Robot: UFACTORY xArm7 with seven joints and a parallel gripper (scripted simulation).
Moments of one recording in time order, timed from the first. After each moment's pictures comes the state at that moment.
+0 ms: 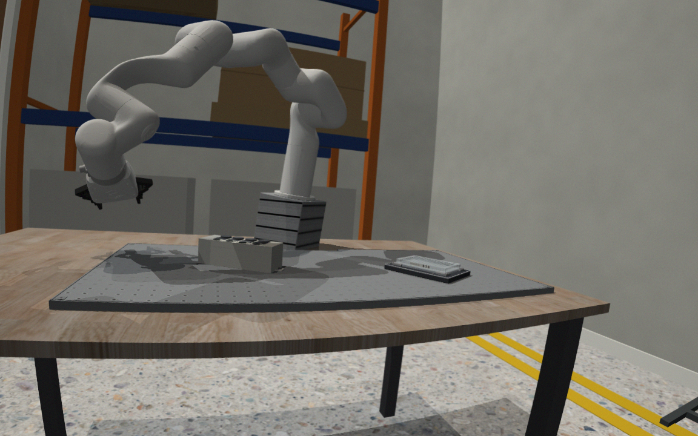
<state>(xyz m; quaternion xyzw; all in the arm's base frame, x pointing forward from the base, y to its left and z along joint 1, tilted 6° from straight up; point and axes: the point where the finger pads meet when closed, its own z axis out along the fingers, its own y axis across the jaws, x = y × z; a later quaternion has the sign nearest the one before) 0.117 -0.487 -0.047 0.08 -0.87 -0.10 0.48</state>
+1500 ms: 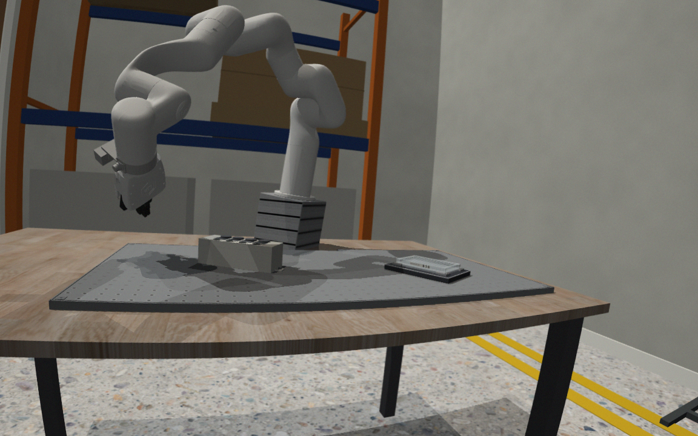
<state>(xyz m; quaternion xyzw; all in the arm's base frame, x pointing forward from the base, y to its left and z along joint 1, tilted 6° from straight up) 0.185 -0.426 -0.048 0.34 -0.86 -0.19 0.34</state>
